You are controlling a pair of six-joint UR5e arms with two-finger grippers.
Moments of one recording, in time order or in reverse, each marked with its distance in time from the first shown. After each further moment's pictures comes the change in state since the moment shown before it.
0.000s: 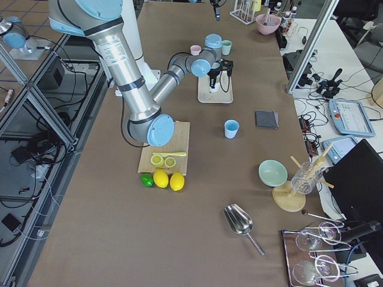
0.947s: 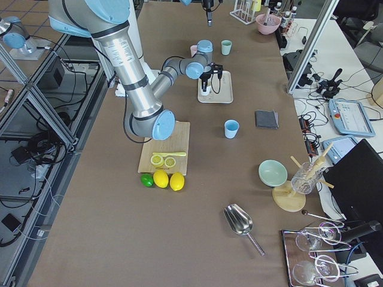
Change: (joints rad) left arm 0.128 0.039 -0.100 -0.009 0.028 -0.078; right arm -0.132 0.034 -0.084 0.020 -0.094 0.010
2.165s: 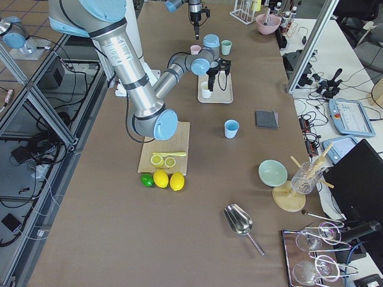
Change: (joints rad) left arm 0.363 0.038 -0.087 0.001 0.305 -0.227; right arm 0.128 0.013 0.052 -0.006 0.089 0.053
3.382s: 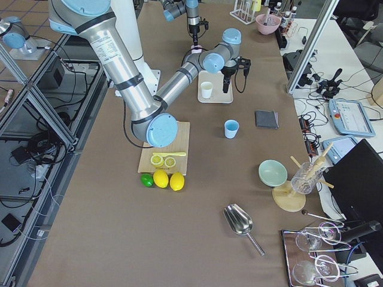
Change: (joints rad) left arm 0.052 -0.110 0.085 0.007 0.044 -0.043; right arm 0.238 -0.056 0.036 -0.140 0.168 -0.242
